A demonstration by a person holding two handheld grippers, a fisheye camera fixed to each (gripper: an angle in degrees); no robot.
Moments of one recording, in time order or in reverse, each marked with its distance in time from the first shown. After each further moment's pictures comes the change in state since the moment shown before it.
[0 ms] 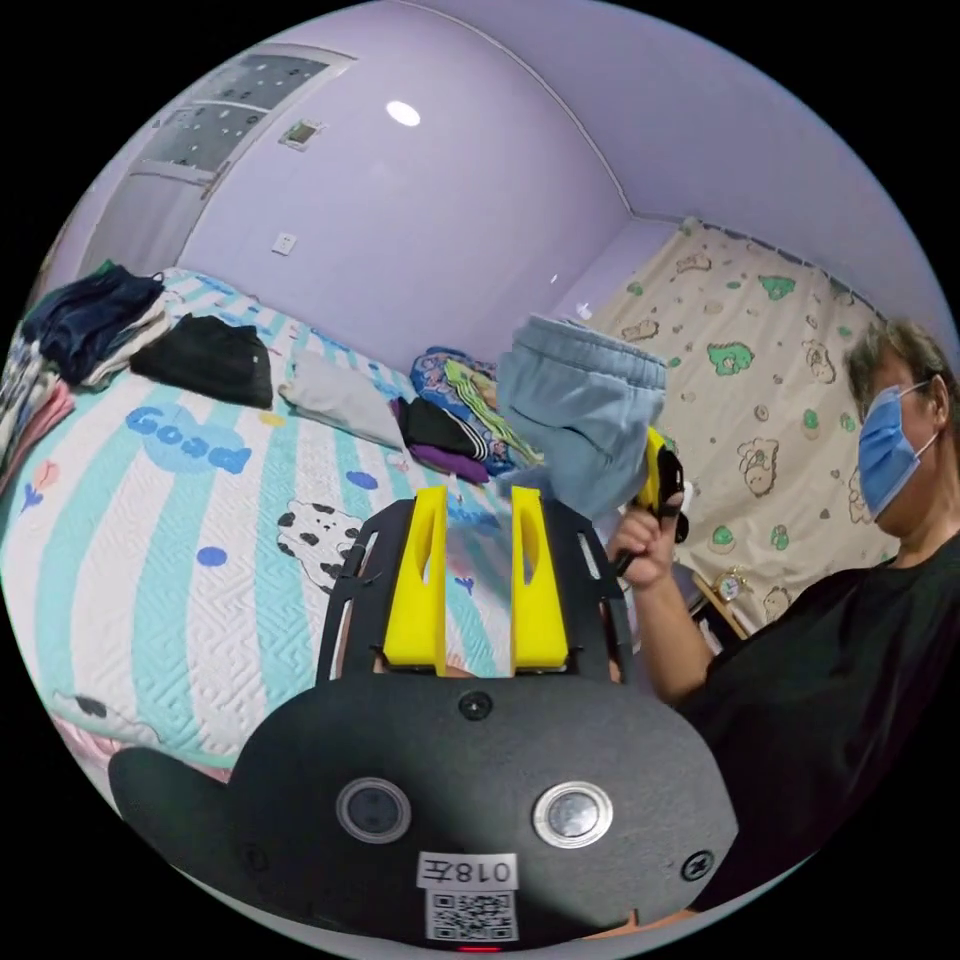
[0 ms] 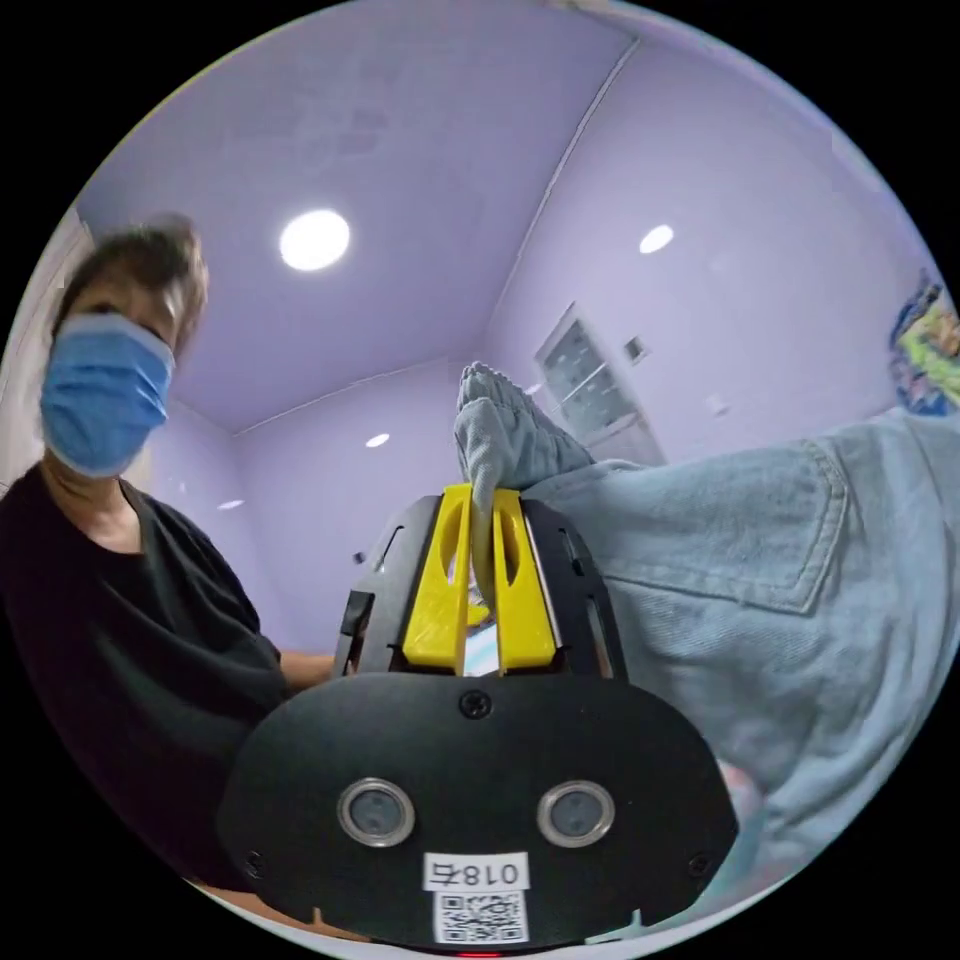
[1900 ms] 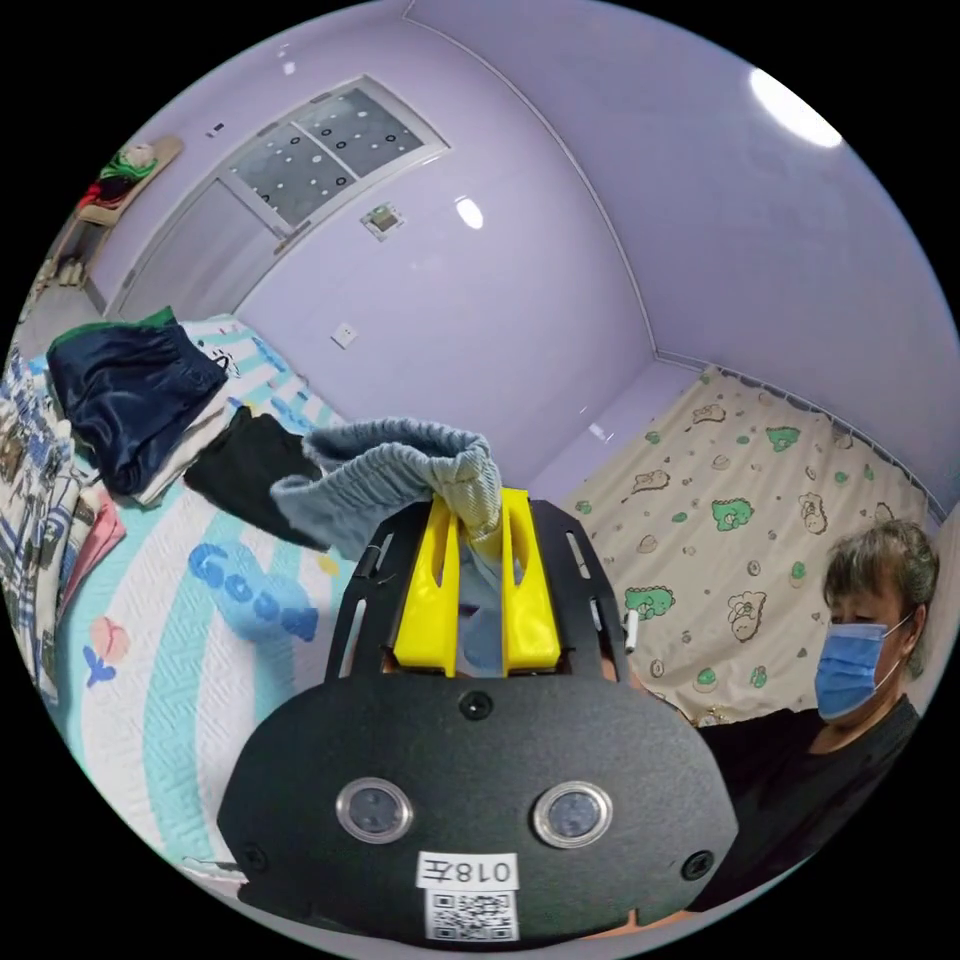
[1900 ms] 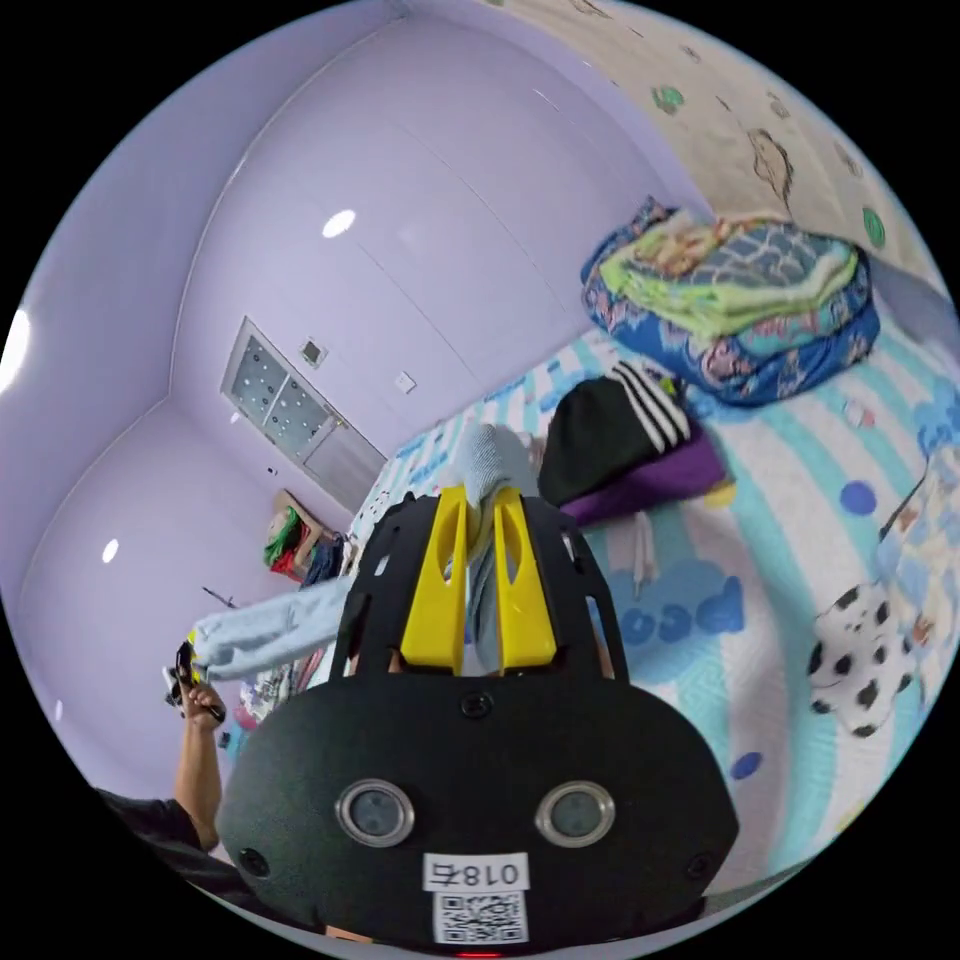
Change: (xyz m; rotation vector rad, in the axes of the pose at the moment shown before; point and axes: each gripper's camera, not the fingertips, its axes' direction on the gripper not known) left arm -0.149 -0.195 -0.079 0.222 -0.005 -0.098; right arm 0.243 -0.179 -0.066 -0.006 0.833 0.405
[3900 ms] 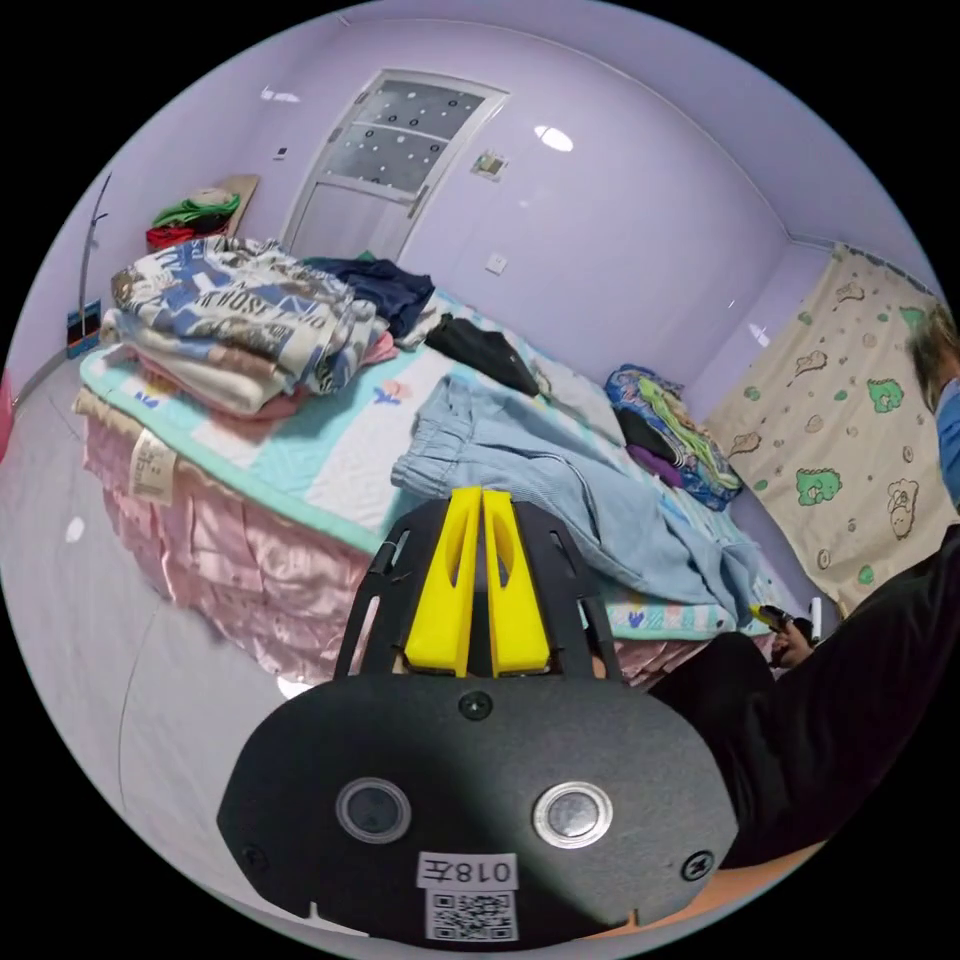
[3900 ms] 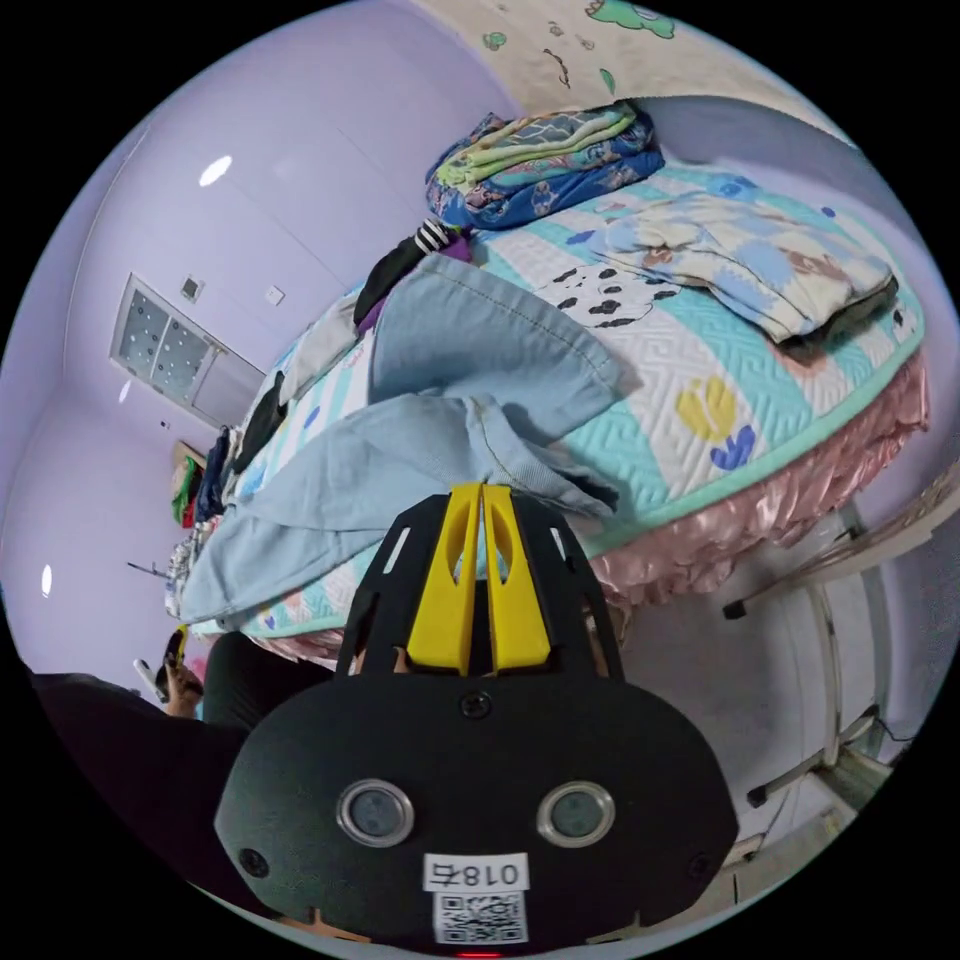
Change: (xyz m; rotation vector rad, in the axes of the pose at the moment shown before) left arm 0.005 0.197 -0.125 -0.194 -0.555 0.033; right arm 0.145 0.321 -0.154 -0.275 0.311 0.199
